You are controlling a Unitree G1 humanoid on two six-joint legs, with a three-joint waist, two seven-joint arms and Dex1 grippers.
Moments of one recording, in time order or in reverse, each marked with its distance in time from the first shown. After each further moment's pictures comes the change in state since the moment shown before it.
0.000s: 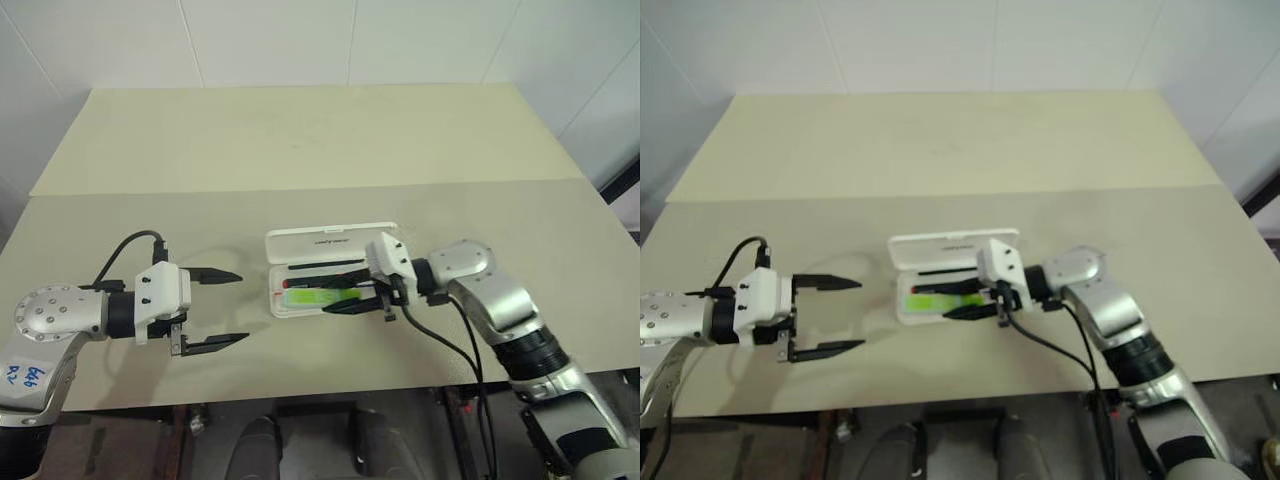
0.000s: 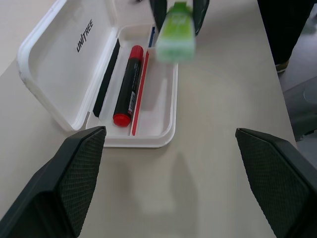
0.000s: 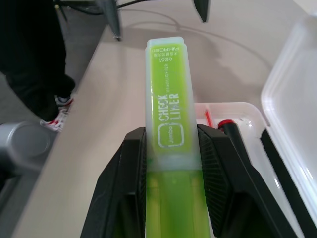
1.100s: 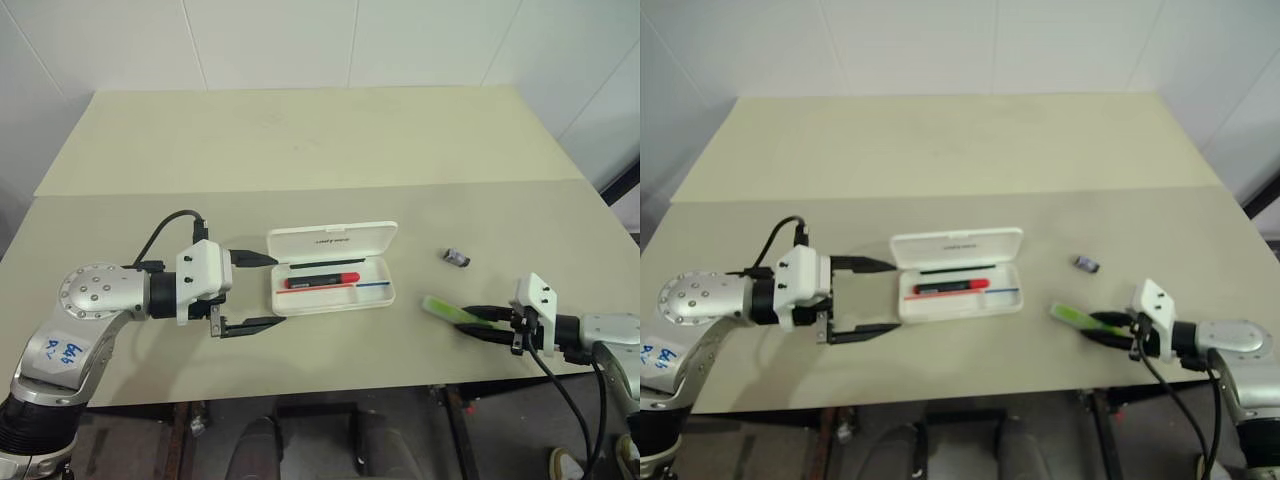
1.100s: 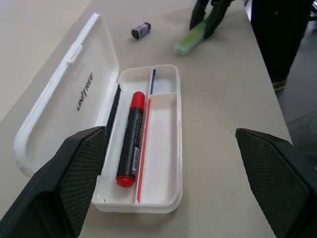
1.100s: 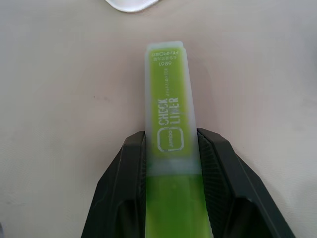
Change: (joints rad) left arm -0.184 -0.066 -0.130 -0.086 -0.003 0.152 0.085; right arm 0.526 -0.390 -0.444 0.105 0.052 -0.113 -0.048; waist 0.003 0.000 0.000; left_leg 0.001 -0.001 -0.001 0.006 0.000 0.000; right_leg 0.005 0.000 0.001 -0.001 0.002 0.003
